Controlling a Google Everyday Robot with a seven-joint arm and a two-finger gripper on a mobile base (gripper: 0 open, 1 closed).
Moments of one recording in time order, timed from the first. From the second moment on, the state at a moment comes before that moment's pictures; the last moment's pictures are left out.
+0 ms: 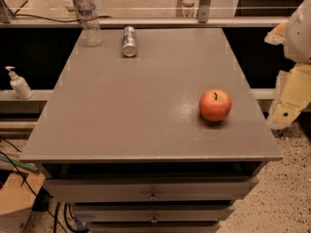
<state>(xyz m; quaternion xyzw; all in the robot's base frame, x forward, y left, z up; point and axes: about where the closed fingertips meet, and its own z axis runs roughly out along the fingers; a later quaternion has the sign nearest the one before) 0.438 -0.217 0.976 -0.60 0.78 -0.03 0.16</state>
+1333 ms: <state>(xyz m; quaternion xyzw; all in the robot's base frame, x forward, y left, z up) 0.467 -0.173 1.001 -0.64 0.71 0.07 0.27</state>
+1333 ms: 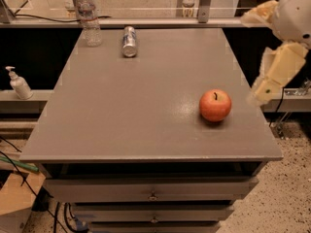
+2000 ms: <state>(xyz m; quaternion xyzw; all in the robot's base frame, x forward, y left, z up) 0.466 -0.159 1.007 -0.64 0.70 0.09 0.29</state>
